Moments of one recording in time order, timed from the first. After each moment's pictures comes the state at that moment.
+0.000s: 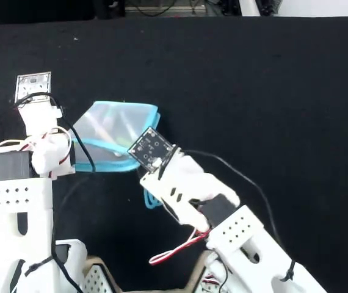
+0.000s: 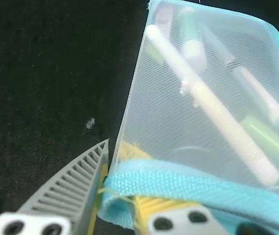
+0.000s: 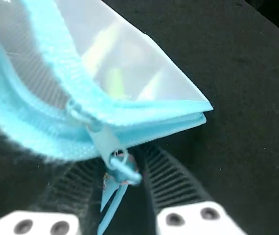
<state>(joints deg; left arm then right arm) -10.9 -45.6 33.1 80.2 0.0 -36.4 -55.9 70.5 30.3 18.1</state>
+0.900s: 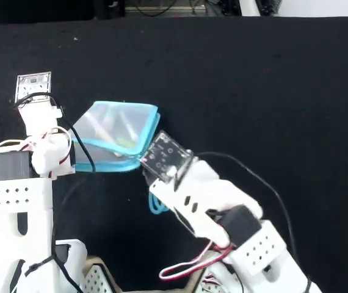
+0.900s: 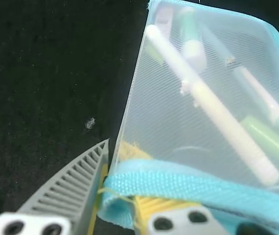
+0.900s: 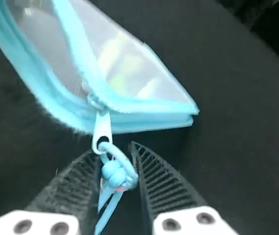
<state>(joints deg) -11.0 -45.6 33.1 80.2 0.0 -36.4 -69.1 61.8 51.4 18.2</state>
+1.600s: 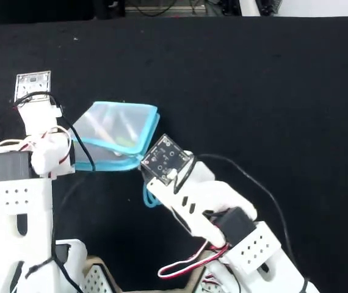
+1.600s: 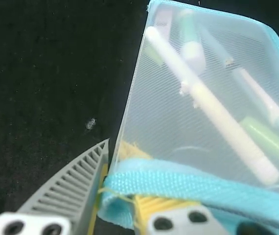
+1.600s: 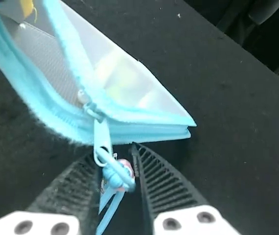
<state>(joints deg) -11.0 -47.5 32.2 80.5 0.0 -36.4 -69.9 68.5 41.7 17.8</state>
